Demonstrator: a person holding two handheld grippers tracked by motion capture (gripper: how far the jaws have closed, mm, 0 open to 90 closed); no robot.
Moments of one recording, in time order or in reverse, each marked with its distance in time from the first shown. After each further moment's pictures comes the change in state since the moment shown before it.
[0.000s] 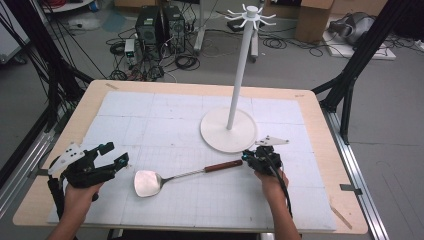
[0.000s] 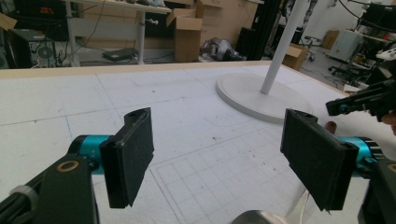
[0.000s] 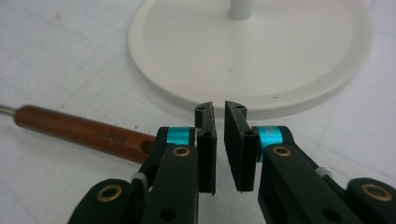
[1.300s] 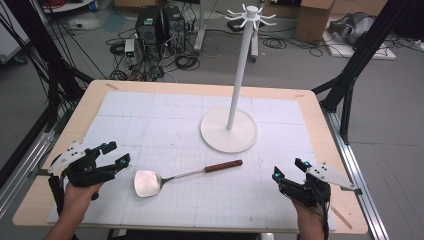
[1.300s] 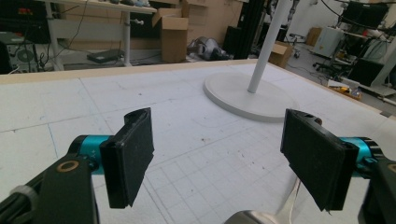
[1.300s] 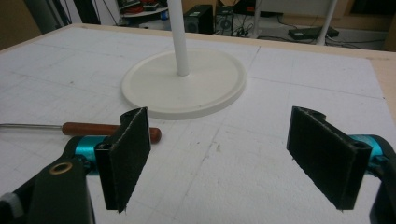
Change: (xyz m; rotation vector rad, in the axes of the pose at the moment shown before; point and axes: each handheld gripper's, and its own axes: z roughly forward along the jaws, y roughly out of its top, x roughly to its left) left arm -0.001 0.003 0.003 0.003 -0.067 0.016; right arm 0.001 -0.045 -0.128 -0.304 -0.160 0.056
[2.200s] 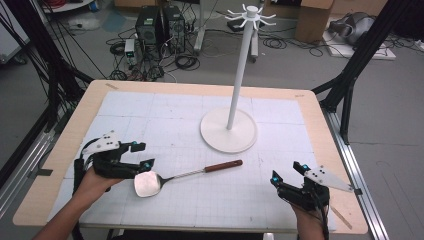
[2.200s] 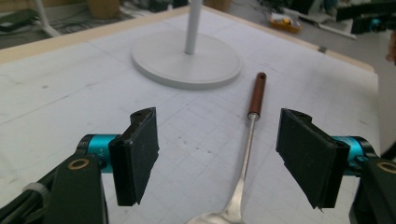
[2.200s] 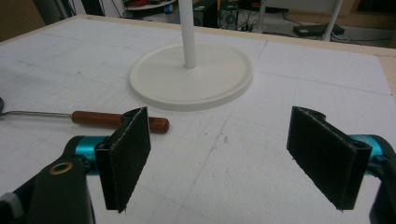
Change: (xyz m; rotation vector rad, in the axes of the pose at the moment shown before) left arm -0.031 0.027 0.063 0.276 -0.284 0.132; right arm 0.007 -0.003 -0.004 0.019 0.015 -0.027
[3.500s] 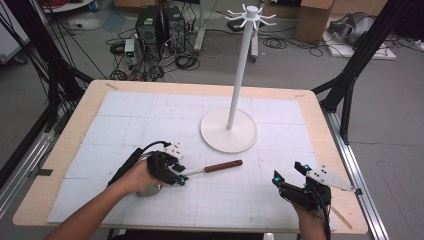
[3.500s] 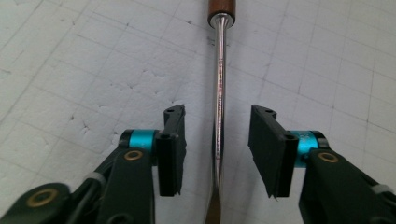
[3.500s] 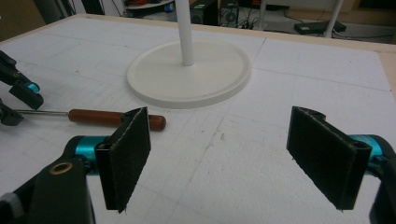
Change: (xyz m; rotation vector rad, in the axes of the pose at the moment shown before) left arm -0.019 -0.004 0.115 0.556 -0.173 0.168; right arm -0.006 -0.002 0.001 0.005 0.005 0.009
